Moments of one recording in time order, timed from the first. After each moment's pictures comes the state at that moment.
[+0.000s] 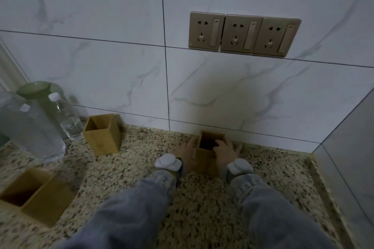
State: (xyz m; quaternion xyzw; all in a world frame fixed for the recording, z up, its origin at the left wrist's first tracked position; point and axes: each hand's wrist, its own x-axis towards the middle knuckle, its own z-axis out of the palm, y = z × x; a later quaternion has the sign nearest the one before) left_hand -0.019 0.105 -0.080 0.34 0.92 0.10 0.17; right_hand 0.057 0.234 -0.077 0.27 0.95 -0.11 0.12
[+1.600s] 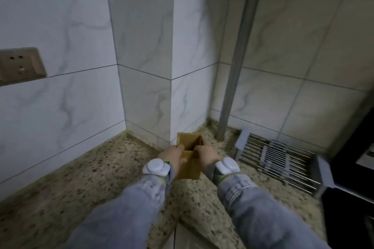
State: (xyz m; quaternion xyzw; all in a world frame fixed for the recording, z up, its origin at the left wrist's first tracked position) left_hand 0.328 0.161 0.014 0.79 0.58 0.04 0.19; right_hand 0.469 0.183 -0.021 0.68 0.51 -0.40 -0.34
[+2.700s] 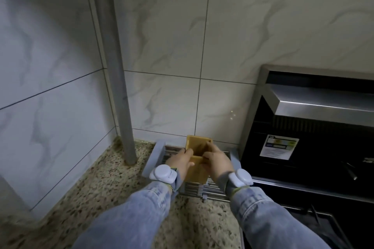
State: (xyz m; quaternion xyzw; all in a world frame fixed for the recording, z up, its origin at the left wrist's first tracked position) left_hand 0.703 0.246 0.002 0.92 0.36 0.03 0.17; right_hand 0.836 0.176 -0.019 0.80 0.55 -0.10 -0.19
